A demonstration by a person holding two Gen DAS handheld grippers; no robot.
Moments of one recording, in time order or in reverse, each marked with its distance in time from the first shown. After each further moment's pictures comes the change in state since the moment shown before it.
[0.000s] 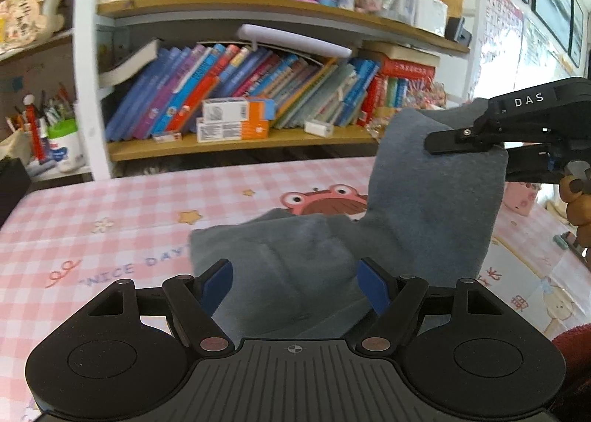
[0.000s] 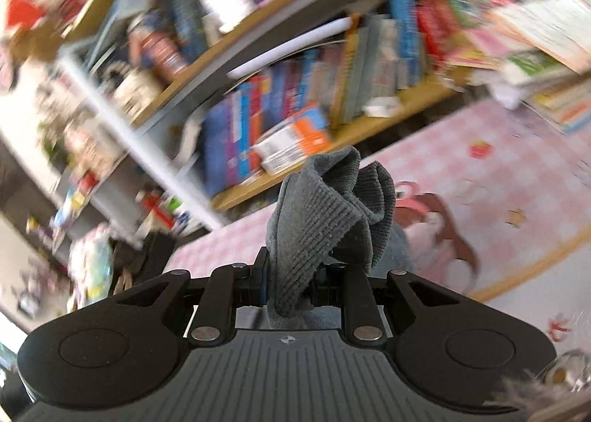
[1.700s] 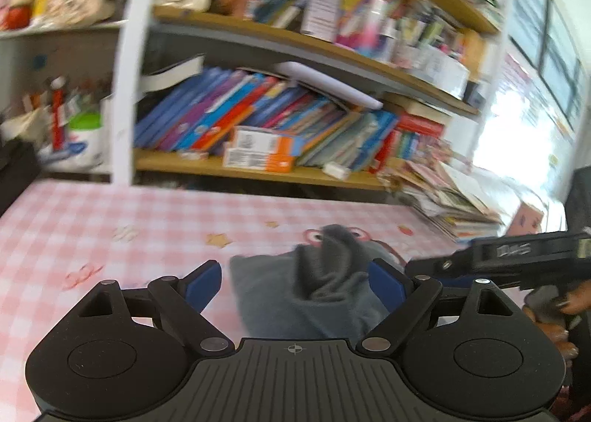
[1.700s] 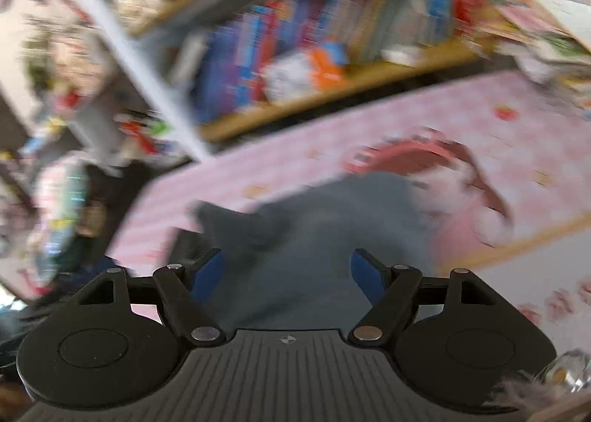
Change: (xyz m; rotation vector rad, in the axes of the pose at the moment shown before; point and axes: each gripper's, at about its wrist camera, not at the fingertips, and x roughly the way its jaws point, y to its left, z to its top) left arm -0.013 0.066 0.006 -0.099 -0.114 -0.092; right arm 0.044 0.024 -0.050 -0.063 0.156 -0.164
